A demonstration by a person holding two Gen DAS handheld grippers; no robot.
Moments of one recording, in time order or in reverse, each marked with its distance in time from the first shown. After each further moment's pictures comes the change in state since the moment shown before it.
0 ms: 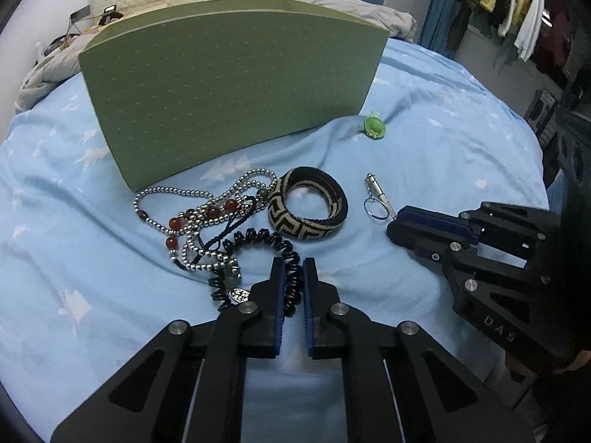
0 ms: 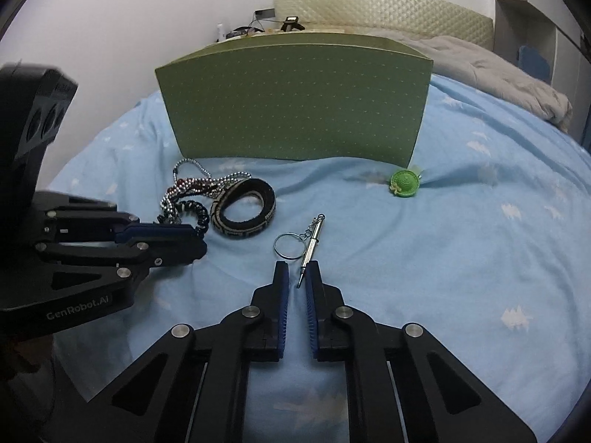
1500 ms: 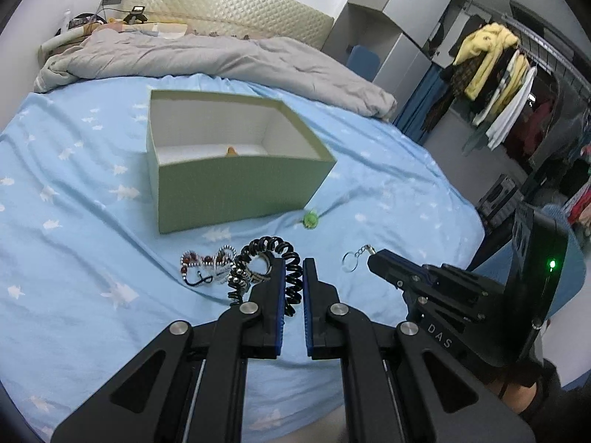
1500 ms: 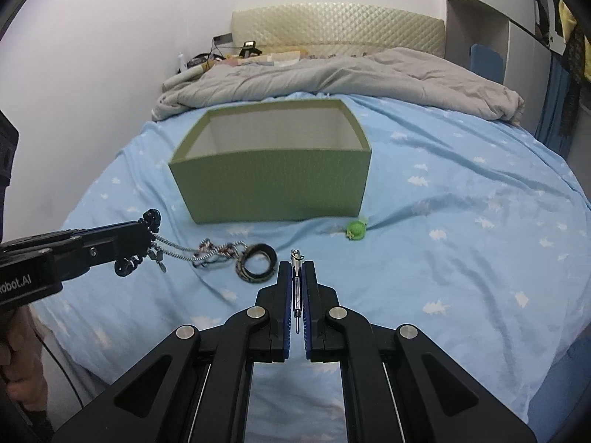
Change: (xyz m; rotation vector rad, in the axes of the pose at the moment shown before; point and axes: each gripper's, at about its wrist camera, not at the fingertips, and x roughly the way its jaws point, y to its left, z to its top) left arm -0.128 0.005 0.032 -0.206 -0.184 -0.187; right arm -0.102 0.034 0.049 0.073 -0.066 -0.148
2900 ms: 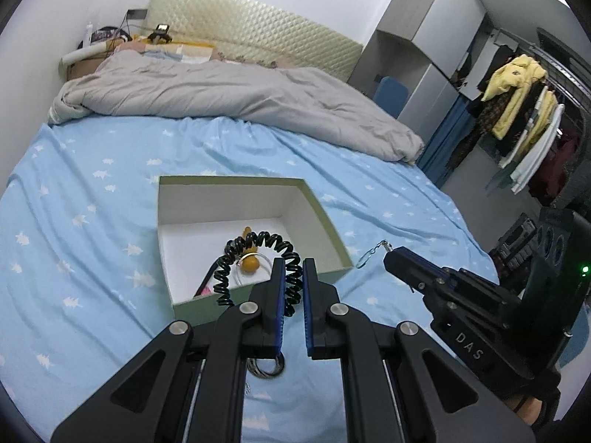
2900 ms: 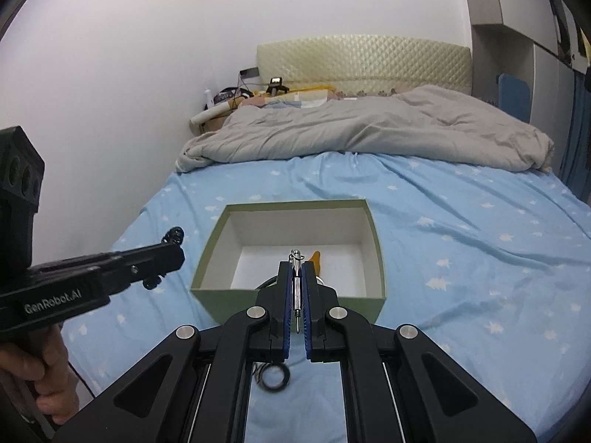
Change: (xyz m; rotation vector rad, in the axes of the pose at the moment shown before) left arm 0.021 0.008 0.107 -0.065 -0.069 0.097; right arm 0.021 -0.020 0.129 -0.026 -0.081 0.132
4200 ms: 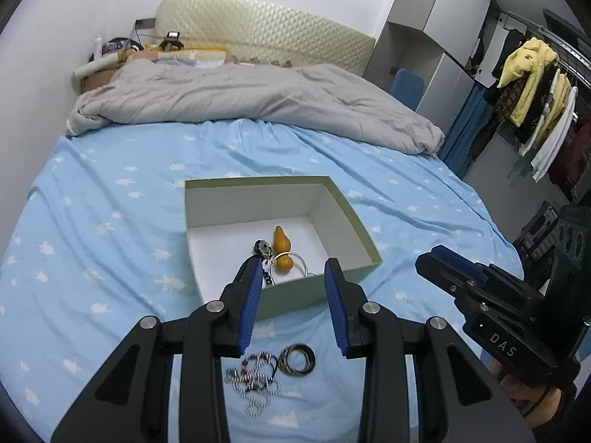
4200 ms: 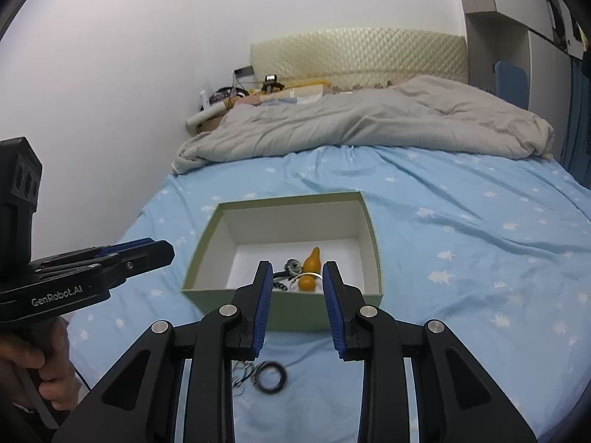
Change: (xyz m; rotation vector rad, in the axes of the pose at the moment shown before) left arm -0.022 -0.004 -0.002 0.048 -0.003 0.105; right arm -0.028 -0.003 -0.011 0.040 -0.014 0.007
